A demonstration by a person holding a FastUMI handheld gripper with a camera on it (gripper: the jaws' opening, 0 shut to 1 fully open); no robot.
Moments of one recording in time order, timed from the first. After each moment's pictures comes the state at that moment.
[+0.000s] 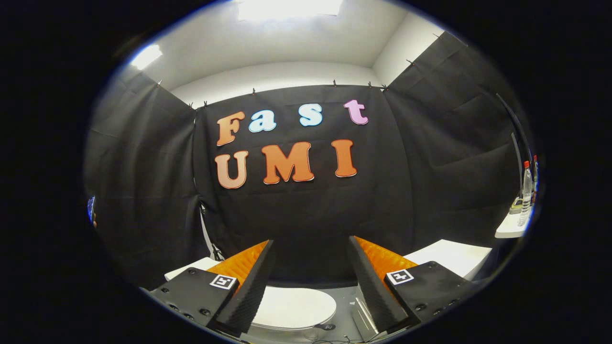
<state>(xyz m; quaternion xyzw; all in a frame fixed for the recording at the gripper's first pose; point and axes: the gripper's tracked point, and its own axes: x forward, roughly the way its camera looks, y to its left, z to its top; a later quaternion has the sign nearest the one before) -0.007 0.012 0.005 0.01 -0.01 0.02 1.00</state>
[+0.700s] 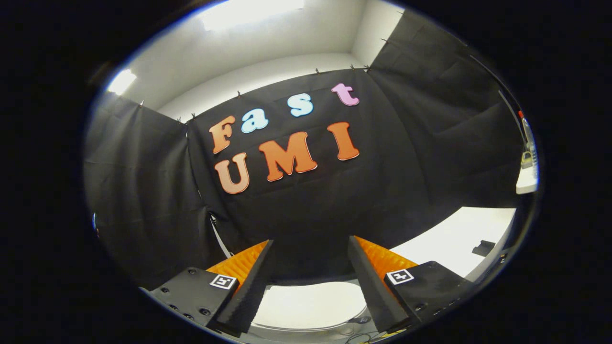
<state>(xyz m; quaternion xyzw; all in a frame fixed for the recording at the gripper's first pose) 0.028 0.011 -0.059 0.13 0.02 0.01 0.99</state>
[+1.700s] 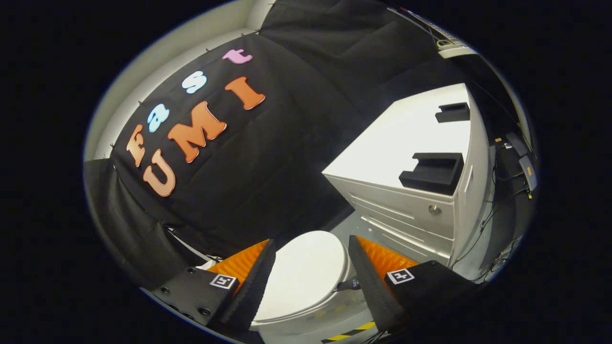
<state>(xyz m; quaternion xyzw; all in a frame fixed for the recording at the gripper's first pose) 0.036 -0.093 -0.348 0.31 0.18 -0.14 0.92</state>
